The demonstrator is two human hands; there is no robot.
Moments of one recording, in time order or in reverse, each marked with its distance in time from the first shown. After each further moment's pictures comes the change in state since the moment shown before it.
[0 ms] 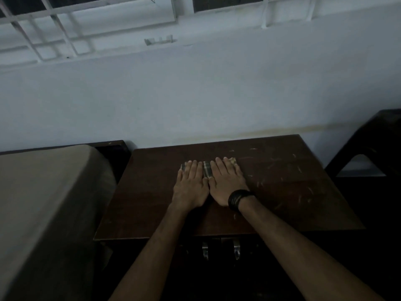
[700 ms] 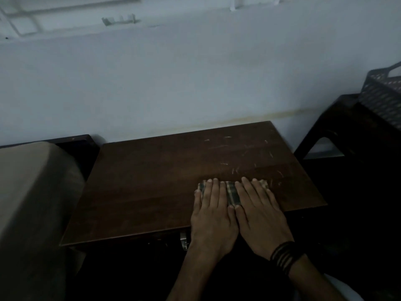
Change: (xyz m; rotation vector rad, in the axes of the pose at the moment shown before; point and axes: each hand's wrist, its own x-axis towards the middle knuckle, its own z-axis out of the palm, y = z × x) left_hand -0.097 0.107 0.046 -0.097 0.188 0.205; right_hand -0.154 0.065 0.011 -0.064 0.200 0.173
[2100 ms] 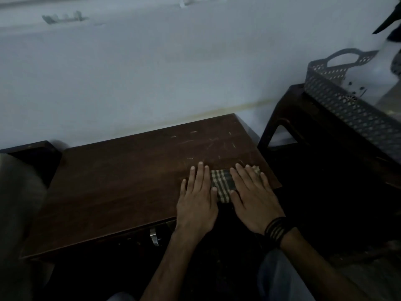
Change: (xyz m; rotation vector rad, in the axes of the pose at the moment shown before) left_hand 0.021 0.035 0.006 -0.033 -0.074 0.060; right_hand -0.010 0.071 -0.015 -0.008 0.001 0.065
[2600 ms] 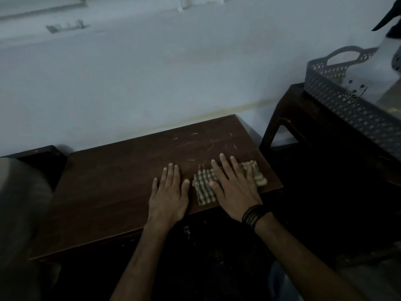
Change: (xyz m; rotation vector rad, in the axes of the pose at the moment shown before) left_hand 0.013 -0.066 -0.016 0.036 -0.062 -0.198; right_hand 0.035 -0.028 0.006 0.011 -0.024 -0.065
